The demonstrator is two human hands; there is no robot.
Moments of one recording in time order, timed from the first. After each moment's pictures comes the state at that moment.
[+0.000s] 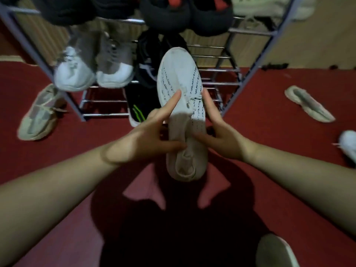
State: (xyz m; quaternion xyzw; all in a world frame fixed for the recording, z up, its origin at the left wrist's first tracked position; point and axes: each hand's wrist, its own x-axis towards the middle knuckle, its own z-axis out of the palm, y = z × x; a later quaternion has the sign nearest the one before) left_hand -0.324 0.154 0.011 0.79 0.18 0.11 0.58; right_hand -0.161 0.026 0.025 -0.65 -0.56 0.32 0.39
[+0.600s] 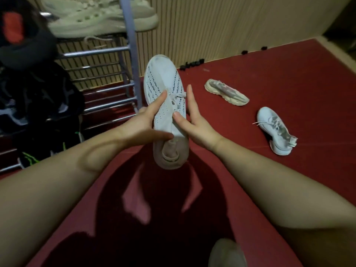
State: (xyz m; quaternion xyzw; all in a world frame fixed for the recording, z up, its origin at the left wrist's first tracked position) left_hand -0.069 0.054 0.035 0.88 0.10 -0.01 0.46; right_hand 0.030 -0.099 0.020 -0.74 -0.34 0.26 0.52
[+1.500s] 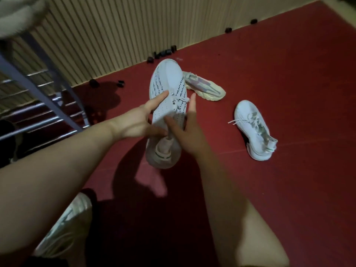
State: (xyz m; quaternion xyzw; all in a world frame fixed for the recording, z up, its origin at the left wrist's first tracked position) left_hand 0.121 -0.038 0.020 0.89 0.09 -0.11 0.43; right_hand 0.175 -0.195 -0.033 -0.77 -0.21 0.21 0.57
